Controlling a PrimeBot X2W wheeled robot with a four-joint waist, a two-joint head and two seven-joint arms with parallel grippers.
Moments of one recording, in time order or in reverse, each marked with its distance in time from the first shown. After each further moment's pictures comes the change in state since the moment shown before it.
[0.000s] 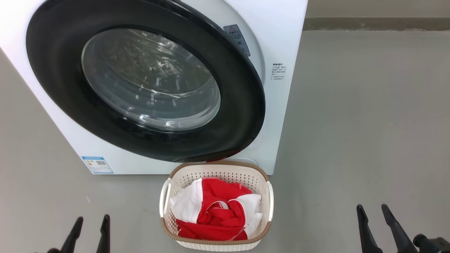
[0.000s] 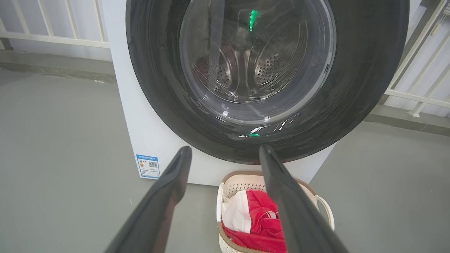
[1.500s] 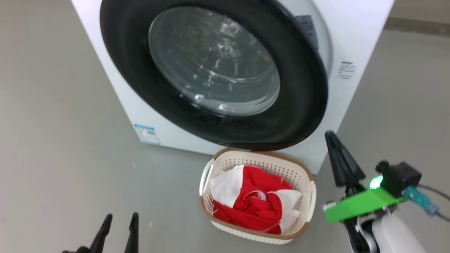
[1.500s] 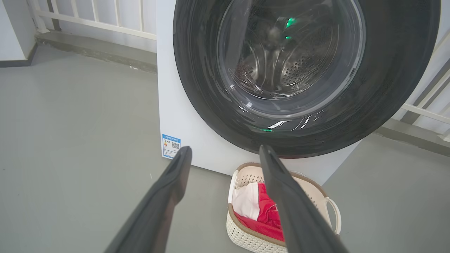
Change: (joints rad) left arm 0.014 -0.100 -0.047 -0.040 0.045 0.000 0.000; right arm -0.366 -0.007 0.179 0.075 0.042 0.000 0.000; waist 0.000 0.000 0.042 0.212
